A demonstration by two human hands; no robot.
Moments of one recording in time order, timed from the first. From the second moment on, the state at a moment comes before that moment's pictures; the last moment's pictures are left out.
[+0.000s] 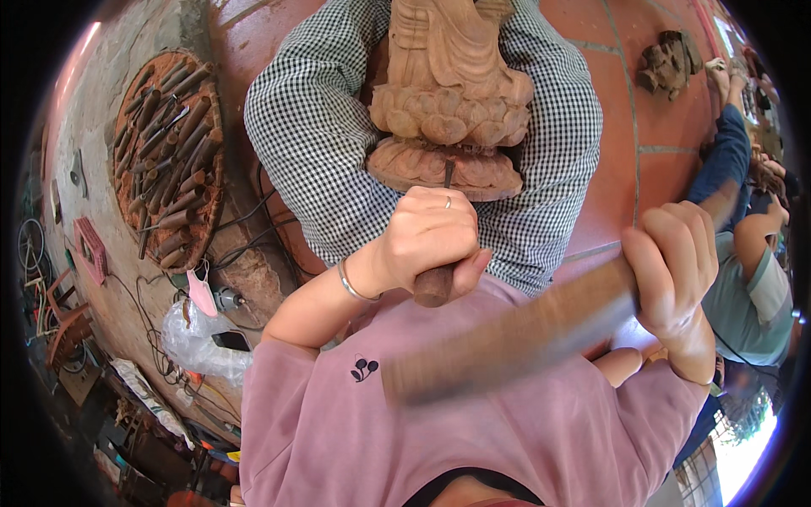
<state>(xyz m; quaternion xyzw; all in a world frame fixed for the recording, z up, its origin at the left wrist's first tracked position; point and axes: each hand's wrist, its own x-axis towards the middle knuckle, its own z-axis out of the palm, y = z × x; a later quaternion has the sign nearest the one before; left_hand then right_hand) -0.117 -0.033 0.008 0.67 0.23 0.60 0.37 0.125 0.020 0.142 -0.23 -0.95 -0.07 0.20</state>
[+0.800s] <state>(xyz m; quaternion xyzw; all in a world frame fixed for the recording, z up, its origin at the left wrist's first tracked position) -0.122 -0.035 0.008 0.68 0.19 0.59 0.39 0.132 0.020 0.133 -0.23 -0.95 0.01 0.23</state>
